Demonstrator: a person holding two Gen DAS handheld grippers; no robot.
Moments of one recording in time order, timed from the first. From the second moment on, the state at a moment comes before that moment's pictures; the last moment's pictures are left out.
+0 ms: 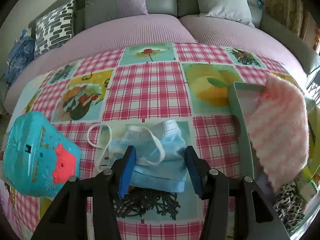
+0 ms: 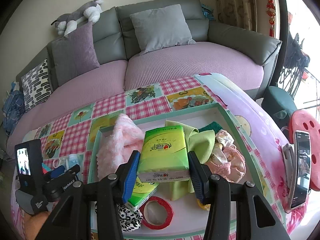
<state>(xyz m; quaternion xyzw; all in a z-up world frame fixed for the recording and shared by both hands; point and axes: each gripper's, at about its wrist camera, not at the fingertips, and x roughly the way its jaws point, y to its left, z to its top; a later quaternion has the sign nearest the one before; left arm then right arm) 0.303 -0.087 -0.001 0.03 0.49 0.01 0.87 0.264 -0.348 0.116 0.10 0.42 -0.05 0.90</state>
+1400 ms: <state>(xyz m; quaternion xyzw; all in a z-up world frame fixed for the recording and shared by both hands) 0.256 -0.173 0.025 -0.03 0.51 -0.22 0.83 0.270 -0.352 0.076 0.08 0.50 -0.04 0.86</state>
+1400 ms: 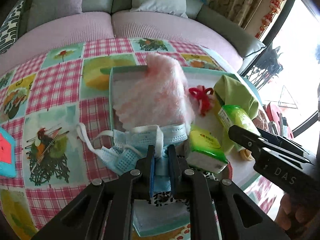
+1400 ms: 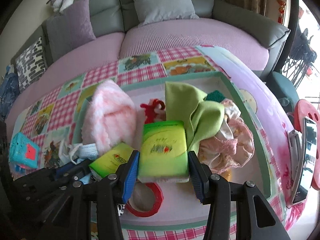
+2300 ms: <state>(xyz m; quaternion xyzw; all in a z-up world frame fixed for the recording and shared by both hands) 0.223 -0.118 0.075 -0.03 0.49 -0.10 0.87 0.253 -0.344 0.096 0.04 0.52 -0.07 0.85</state>
